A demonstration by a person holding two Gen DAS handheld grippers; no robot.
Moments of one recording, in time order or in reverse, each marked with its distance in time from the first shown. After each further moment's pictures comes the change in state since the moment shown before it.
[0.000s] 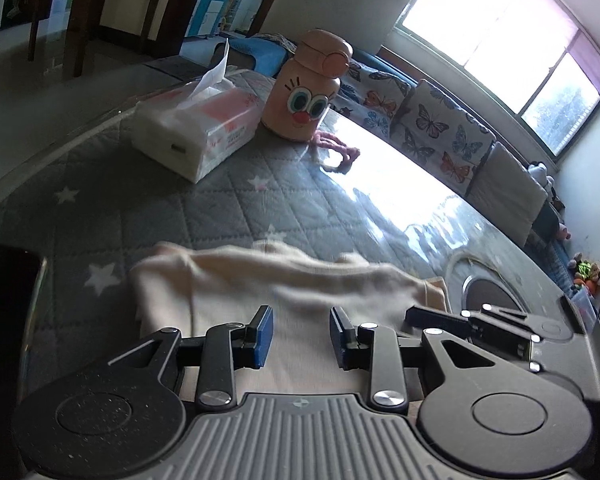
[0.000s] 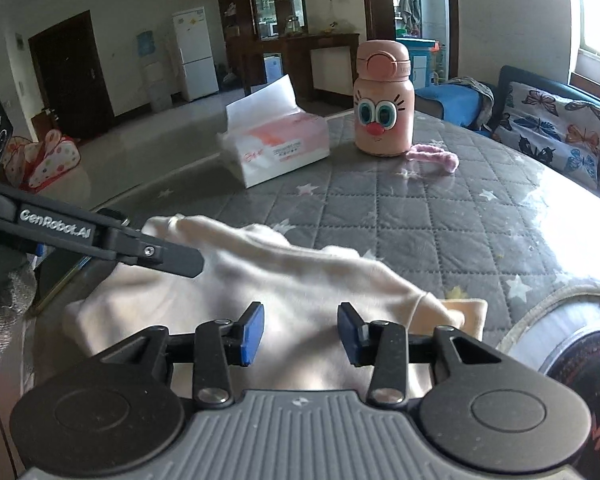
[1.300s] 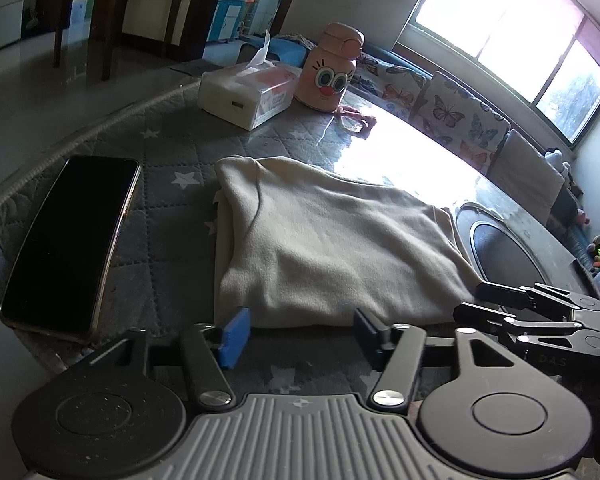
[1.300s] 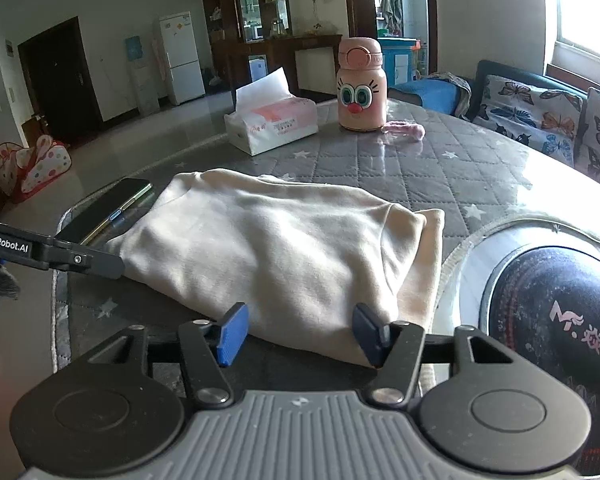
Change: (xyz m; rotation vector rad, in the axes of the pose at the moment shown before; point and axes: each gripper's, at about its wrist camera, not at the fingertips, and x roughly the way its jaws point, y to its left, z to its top) left arm -0.068 0.004 -0.079 0.020 -0.019 0.105; right arm -0.071 0.015 -0.064 0.038 -0.014 -0.040
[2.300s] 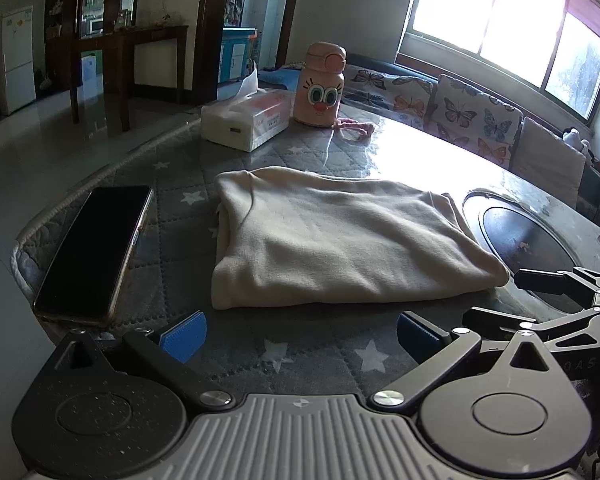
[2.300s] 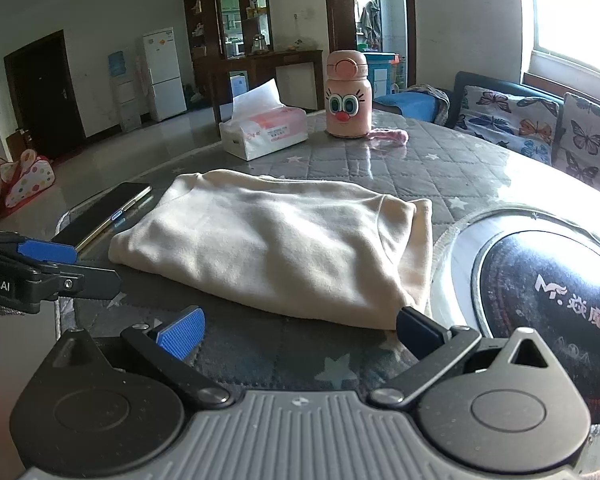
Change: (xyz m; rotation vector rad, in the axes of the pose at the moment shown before) left arm -0.015 -0.036 -0.031 0.131 -0.093 0.135; right arm -0.018 0.020 -0.024 0.024 -0.054 -0.065
